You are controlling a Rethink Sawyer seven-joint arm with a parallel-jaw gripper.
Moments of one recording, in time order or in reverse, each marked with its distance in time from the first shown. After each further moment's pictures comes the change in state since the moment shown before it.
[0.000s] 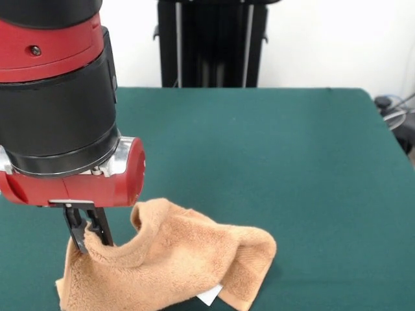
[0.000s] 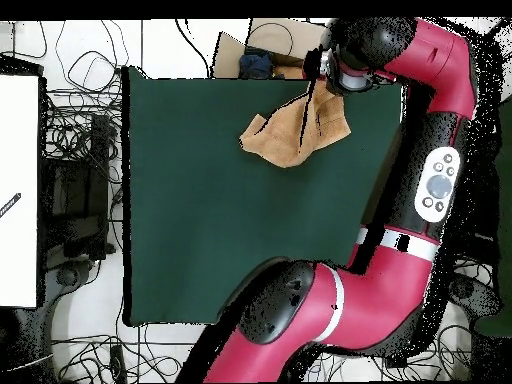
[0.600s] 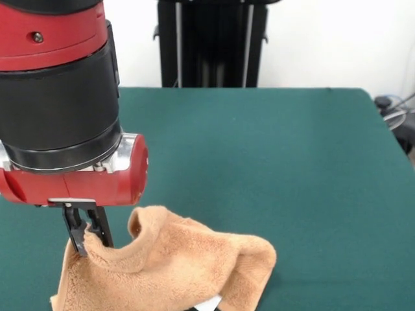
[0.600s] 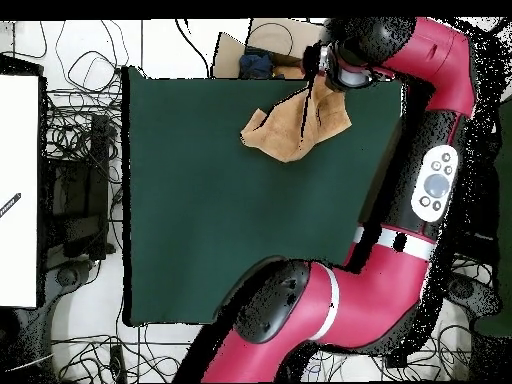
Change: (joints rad) arm 0.013 0.005 0.003 -0.038 -0.003 0.002 -0.015
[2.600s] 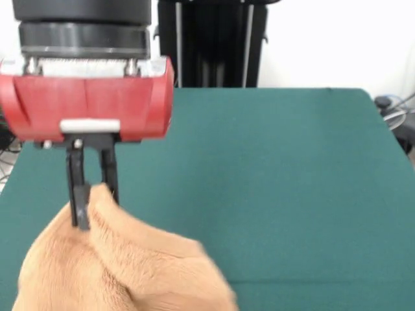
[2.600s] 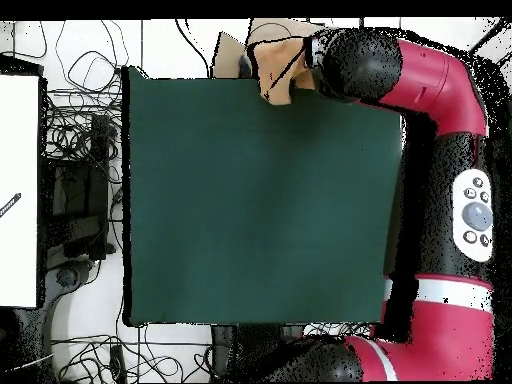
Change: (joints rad) arm -0.091 -0.380 0.002 0.683 0.067 -0.637 -0.080
